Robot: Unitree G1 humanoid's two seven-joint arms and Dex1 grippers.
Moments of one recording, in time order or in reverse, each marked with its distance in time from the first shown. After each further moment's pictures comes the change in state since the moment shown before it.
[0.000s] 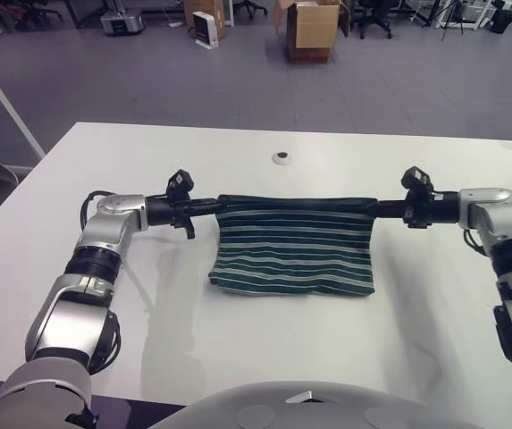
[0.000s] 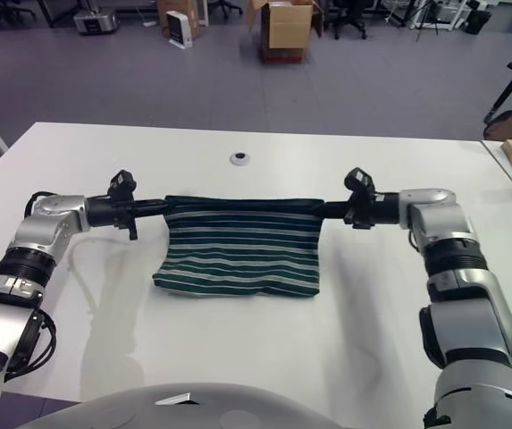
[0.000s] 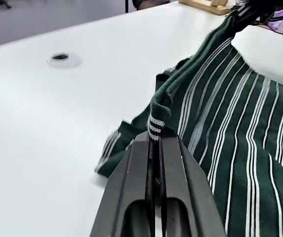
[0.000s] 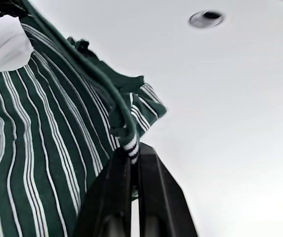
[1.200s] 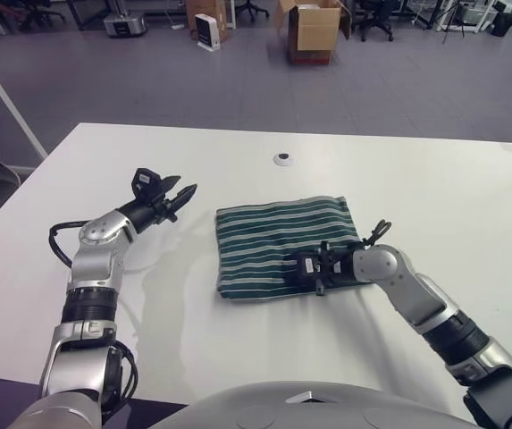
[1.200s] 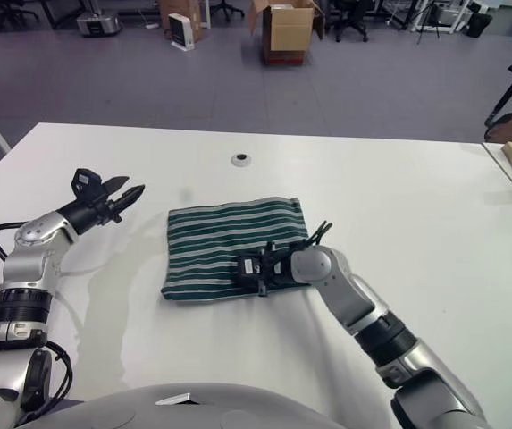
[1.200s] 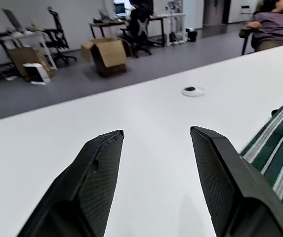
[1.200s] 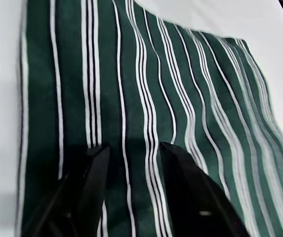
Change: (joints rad) left arm 0.293 -0.117 0.334 -0.425 0.129 -0.022 0.538; right arm 0.427 0.103 0.322 -0.845 -0.509 -0.273 -0.352
